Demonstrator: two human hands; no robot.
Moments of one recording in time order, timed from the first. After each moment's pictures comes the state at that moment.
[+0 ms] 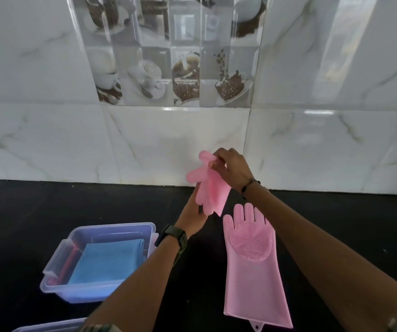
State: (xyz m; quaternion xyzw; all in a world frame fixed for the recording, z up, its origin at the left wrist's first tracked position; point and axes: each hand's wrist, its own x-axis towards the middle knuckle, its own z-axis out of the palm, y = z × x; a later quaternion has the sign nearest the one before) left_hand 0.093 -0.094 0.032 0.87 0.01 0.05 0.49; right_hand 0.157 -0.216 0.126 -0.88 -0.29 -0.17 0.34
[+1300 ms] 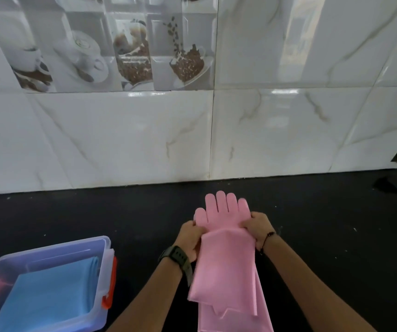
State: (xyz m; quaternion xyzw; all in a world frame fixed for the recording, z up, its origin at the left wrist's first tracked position) left_hand 0.115 -0.164 -0.019 0.62 0.20 -0.17 0.74; right_hand 0.139 -0.329 -0.008 -0.77 0.19 0.10 0.60
